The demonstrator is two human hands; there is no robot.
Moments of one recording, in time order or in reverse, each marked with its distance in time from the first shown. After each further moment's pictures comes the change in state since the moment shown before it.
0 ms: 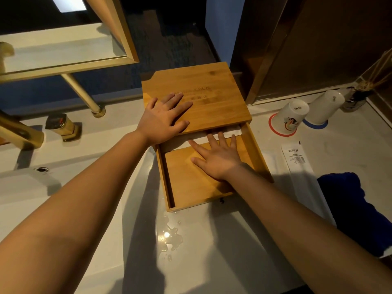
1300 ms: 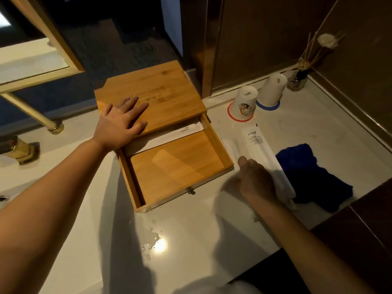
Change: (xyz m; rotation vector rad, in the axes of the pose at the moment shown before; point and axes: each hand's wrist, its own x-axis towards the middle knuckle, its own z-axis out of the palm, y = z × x) left_hand 0.001 -0.001 -0.001 0.011 -0.024 0.008; right_hand -0.123 0.087 0.061 0.274 0.239 0.462
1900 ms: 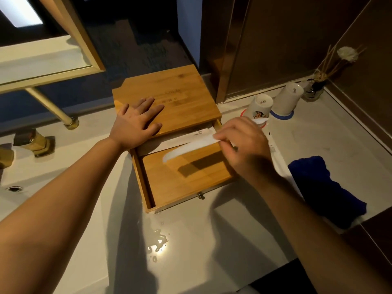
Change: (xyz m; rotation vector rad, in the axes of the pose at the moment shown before) left_hand -0.002 0.005 -0.003 -0.017 0.009 -0.010; right_hand 0.015 -0.064 -0.079 0.377 0.584 -0.647
